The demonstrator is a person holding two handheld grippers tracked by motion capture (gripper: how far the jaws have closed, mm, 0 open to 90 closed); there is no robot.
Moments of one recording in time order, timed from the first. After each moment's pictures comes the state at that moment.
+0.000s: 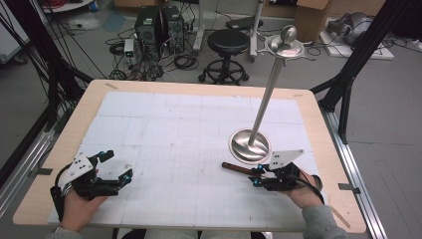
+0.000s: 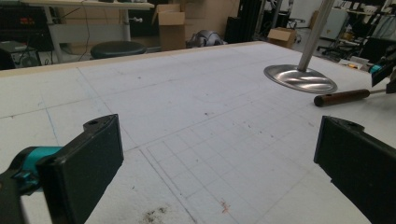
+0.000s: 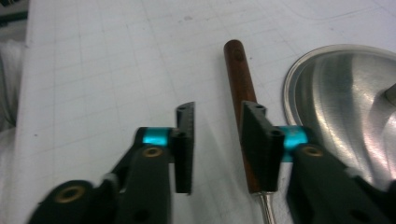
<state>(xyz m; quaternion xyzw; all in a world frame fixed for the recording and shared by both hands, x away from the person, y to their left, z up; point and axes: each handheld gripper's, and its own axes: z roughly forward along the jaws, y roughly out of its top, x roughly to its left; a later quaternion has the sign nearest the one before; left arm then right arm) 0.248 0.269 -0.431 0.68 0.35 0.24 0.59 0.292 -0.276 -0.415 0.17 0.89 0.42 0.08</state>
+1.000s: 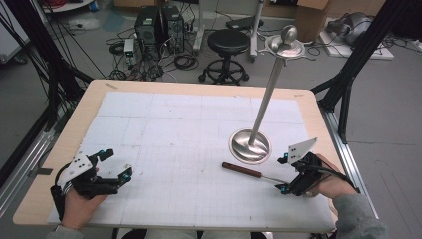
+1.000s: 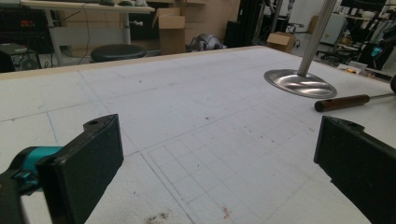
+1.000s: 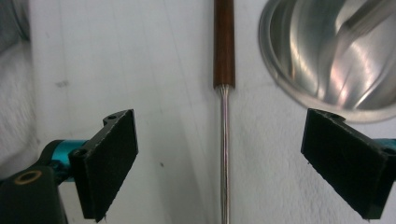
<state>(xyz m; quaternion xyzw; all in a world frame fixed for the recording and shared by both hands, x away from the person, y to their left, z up) 0.251 0.270 -0.431 0.68 0.35 0.24 0.60 0.306 -0.320 -0.383 0.13 0.95 0.28 0.05</state>
